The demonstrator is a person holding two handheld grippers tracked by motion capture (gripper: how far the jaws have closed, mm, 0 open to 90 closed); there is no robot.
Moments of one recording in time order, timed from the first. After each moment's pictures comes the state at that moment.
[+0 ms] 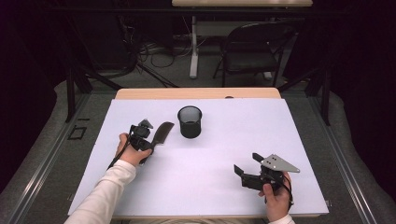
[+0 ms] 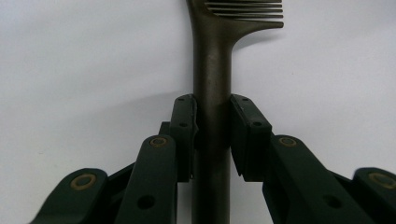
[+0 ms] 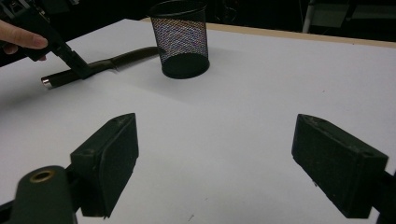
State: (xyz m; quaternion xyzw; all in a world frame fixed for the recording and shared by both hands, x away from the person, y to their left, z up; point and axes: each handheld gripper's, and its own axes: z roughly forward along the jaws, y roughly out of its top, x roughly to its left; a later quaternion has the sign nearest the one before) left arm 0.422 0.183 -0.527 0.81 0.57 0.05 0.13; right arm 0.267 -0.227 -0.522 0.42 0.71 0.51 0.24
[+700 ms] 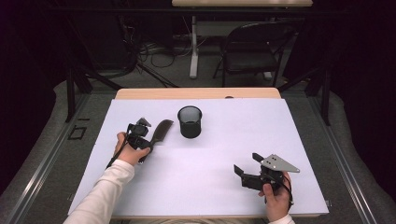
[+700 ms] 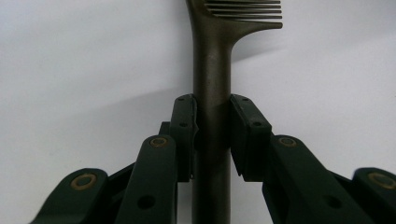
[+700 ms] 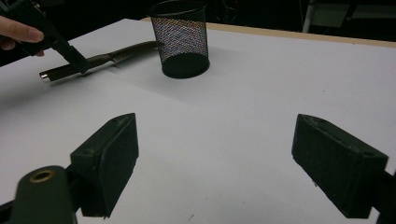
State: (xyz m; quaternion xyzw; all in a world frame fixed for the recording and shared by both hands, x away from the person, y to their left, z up) left arm 0.421 0.190 -0.519 0.81 0.57 0.05 0.15; right arm 0.267 -0.227 -0.522 0.42 0.71 0.51 0.24
